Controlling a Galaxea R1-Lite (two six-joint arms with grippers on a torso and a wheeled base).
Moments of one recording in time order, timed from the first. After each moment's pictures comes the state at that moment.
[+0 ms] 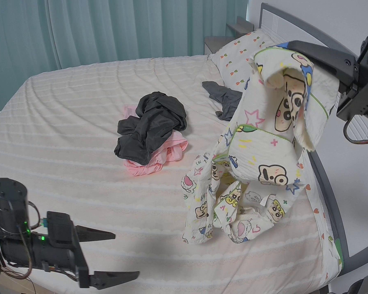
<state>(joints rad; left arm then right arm) -0.51 1.20 -0.33 -0.33 -0.48 0.03 0.73 1.28 -1.01 -0.44 0.24 0.75</state>
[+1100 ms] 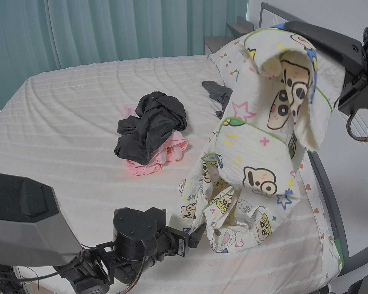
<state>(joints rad) -0.85 2.04 -0.42 -1.27 0.30 -0.24 0.82 1.28 -1.06 -0.43 0.24 0.75</state>
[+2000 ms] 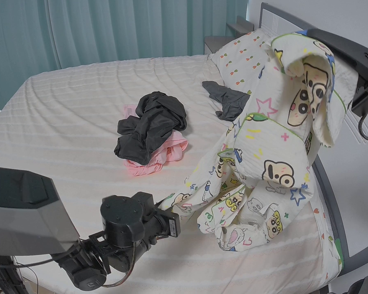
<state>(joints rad) -0.78 2.06 -0.44 -1.38 0.35 -0.24 0.73 1.22 -1.01 -0.43 0.25 0.75</state>
